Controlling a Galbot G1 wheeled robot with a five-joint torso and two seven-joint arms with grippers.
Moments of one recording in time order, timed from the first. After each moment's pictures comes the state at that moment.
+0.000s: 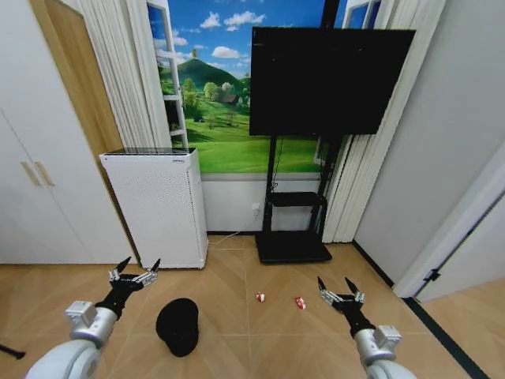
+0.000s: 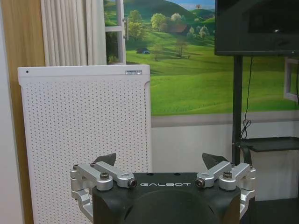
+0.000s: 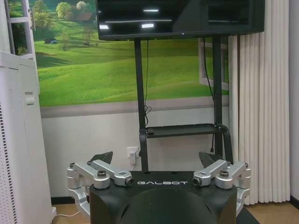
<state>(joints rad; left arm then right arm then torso) 1.55 -1.19 -0.90 -2.18 -0.47 0.25 0.14 -1.57 1.47 0.83 2.03 0.26 -0.06 -0.22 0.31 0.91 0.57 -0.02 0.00</state>
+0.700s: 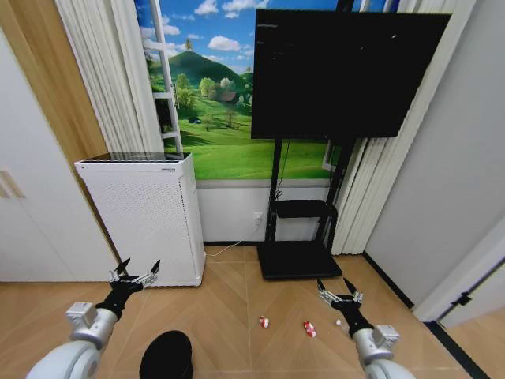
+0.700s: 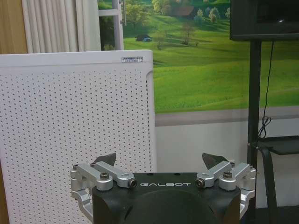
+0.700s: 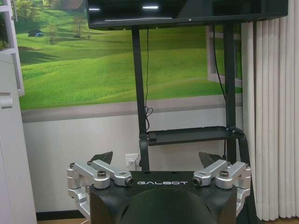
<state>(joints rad) 1.55 -1.19 -0.90 -2.18 -0.45 0.27 0.14 -1.56 1.47 0.82 2.02 0.28 -0.06 -0.23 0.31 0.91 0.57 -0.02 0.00</state>
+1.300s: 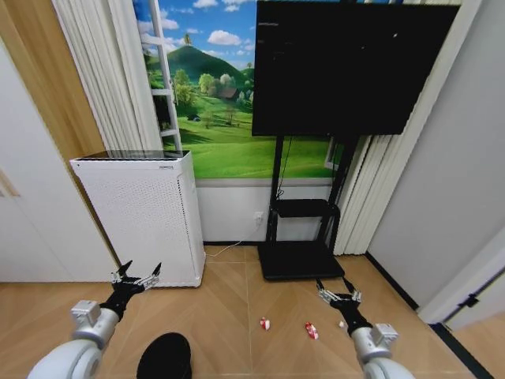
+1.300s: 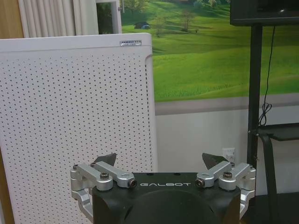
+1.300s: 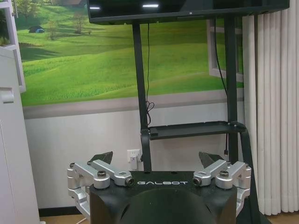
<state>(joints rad) 1.54 -1.19 -0.89 -2.16 -0.42 0.29 0.15 -1.55 1.48 0.82 2.02 0.27 -0.07 -0.22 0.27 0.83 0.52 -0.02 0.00</state>
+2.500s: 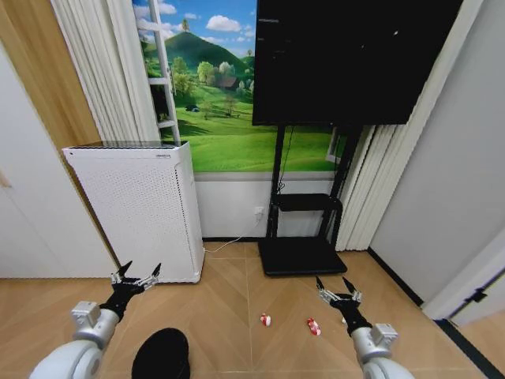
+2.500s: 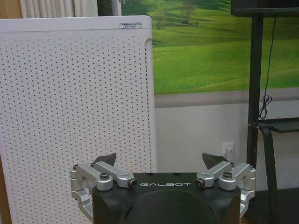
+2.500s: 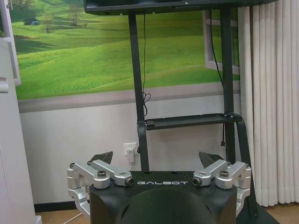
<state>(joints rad) 1.53 -1.21 -0.89 -2.15 -0.42 0.28 0.16 -1.55 1.49 0.82 2.03 0.27 -0.07 -0.22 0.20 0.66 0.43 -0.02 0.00</state>
